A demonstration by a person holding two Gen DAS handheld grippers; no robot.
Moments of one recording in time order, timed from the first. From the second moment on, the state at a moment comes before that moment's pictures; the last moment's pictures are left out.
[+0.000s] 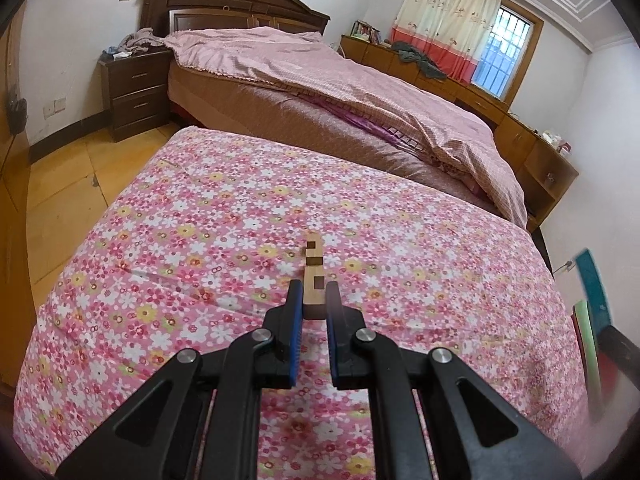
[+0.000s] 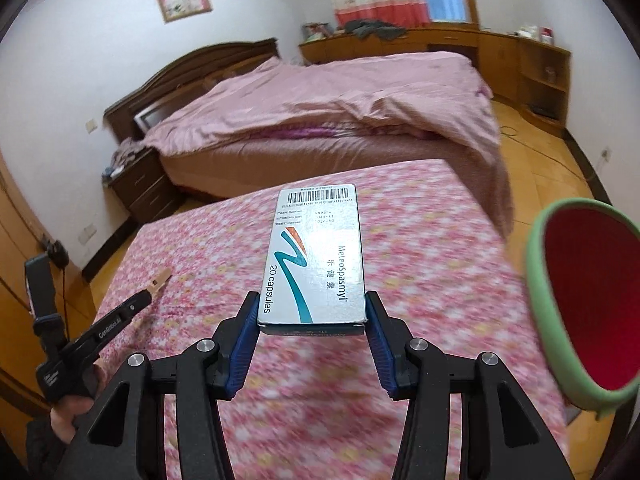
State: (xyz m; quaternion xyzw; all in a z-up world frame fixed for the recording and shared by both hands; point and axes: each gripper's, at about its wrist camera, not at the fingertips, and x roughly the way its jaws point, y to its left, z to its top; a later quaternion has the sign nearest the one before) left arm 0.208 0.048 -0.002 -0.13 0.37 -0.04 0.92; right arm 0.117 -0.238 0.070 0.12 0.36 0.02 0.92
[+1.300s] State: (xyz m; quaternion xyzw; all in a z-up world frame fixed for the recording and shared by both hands) left arm 0.118 -0.213 0.089 -0.01 0.33 -0.28 0.90; right arm -0.049 -0.452 0.080 0.29 0.26 -0.11 0.91
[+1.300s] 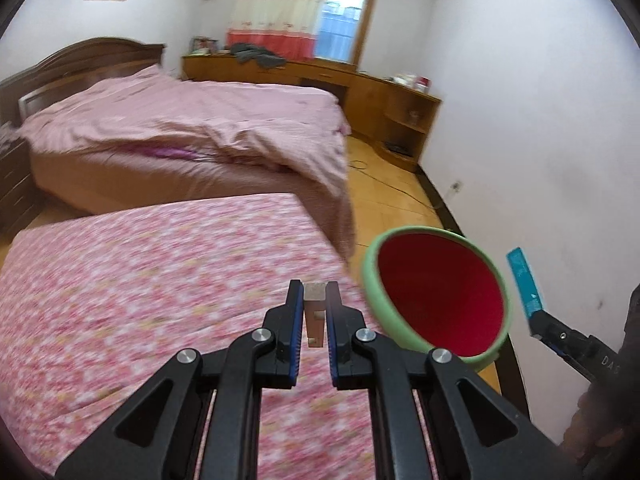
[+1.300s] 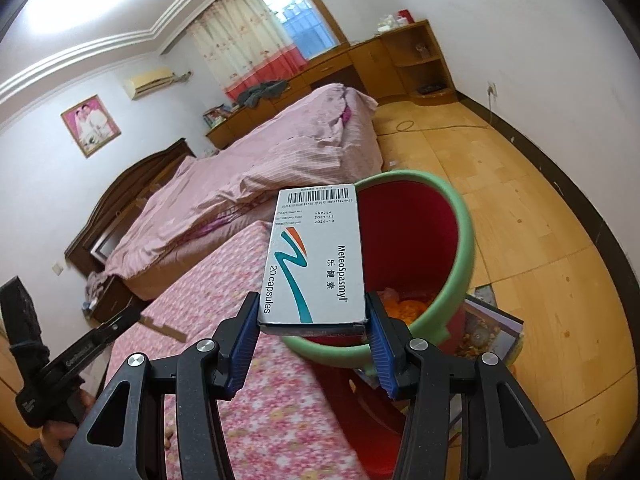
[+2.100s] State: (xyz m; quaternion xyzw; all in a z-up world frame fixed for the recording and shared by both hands) left arm 0.135 -0.346 0.041 0.04 0.38 -0.35 0.86; right arm -0.045 -0.497 0.055 0.32 0.27 -0.12 0.90
